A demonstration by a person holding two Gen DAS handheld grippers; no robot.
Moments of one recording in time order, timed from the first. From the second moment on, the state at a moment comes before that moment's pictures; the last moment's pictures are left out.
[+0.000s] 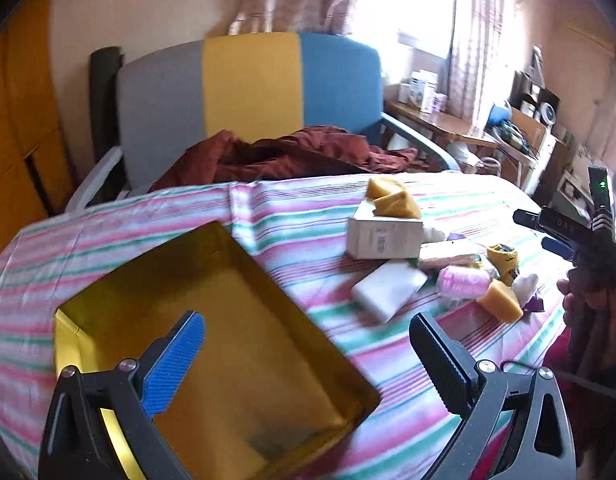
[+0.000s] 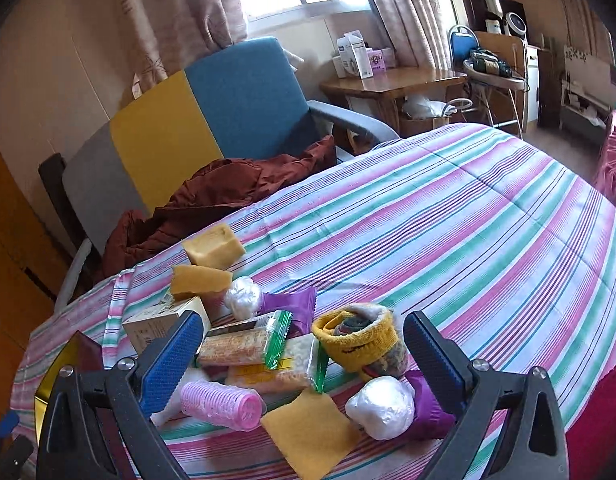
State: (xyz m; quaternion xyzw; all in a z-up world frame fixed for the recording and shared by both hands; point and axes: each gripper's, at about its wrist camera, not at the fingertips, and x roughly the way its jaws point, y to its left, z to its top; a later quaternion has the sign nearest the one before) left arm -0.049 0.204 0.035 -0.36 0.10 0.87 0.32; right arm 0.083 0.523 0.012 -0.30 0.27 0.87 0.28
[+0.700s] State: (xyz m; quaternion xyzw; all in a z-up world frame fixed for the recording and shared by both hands) left arm -0.136 0.320 0.006 -0.45 0.14 0.80 0.36; right arm 0.051 0.495 -0.003 -0.37 0.24 0.88 0.18
